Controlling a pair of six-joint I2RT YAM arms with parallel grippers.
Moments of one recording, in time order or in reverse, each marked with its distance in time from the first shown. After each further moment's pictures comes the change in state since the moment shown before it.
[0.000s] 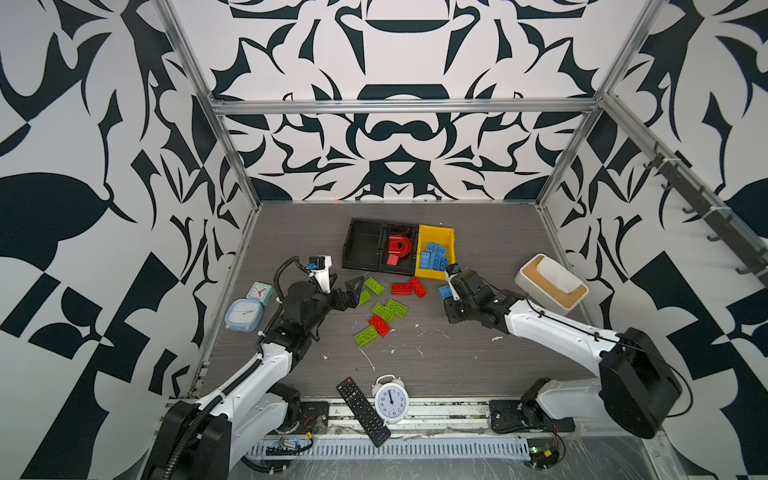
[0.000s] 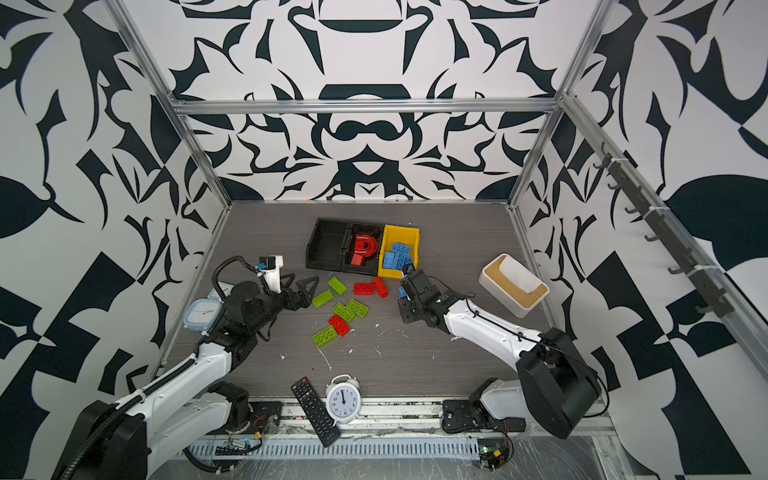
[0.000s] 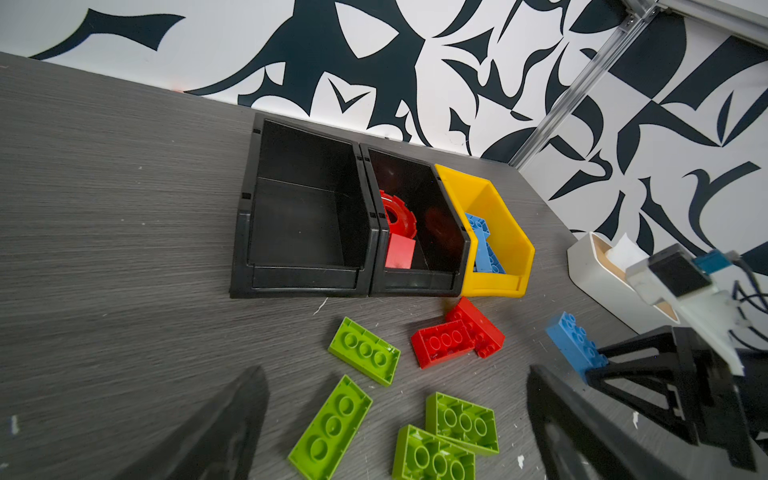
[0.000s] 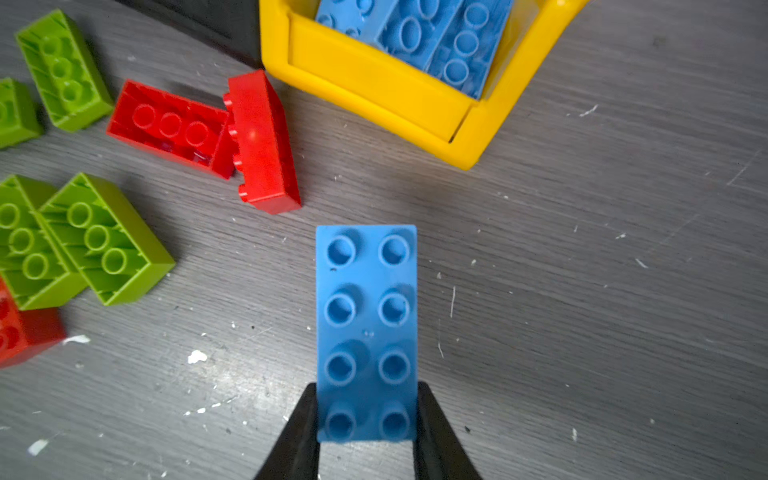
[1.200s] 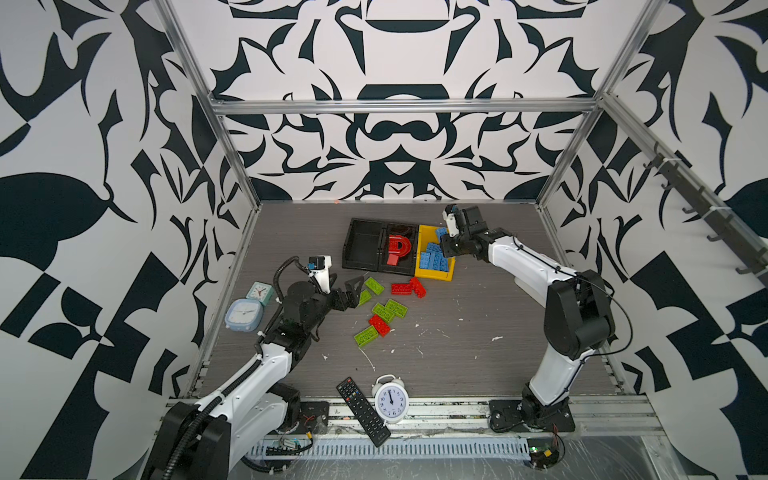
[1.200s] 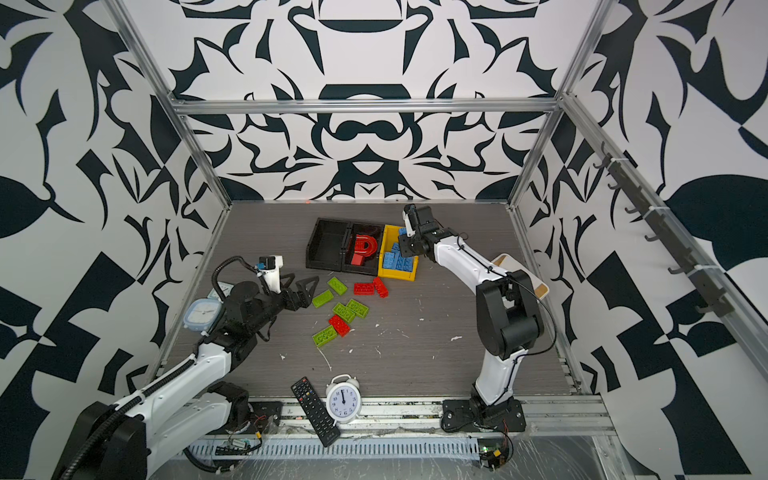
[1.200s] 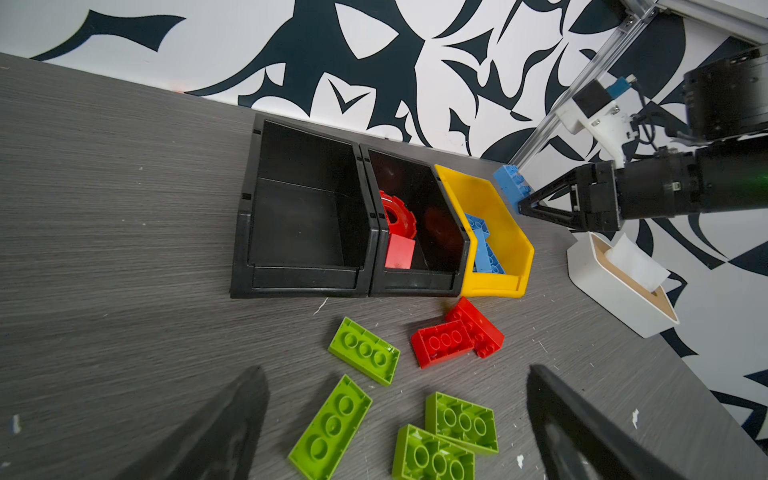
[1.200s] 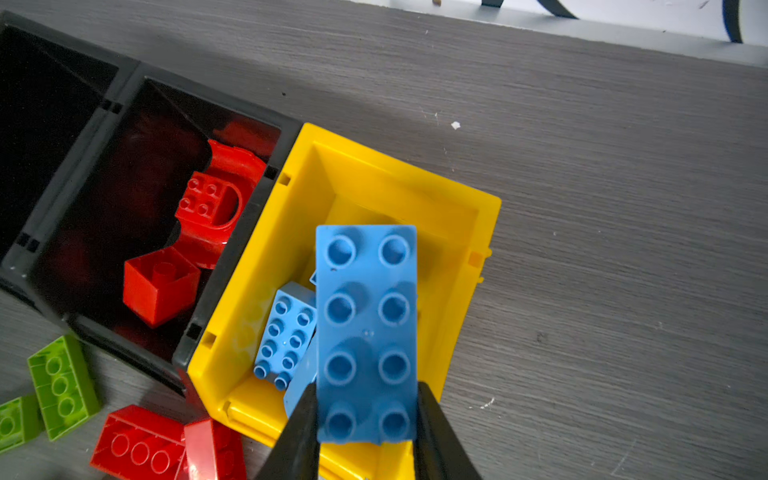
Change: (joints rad) left arm 0.000 -0.006 0.000 -0.006 0.000 0.000; right arm -0.267 0.499 0.629 -0.018 -0.128 -0.183
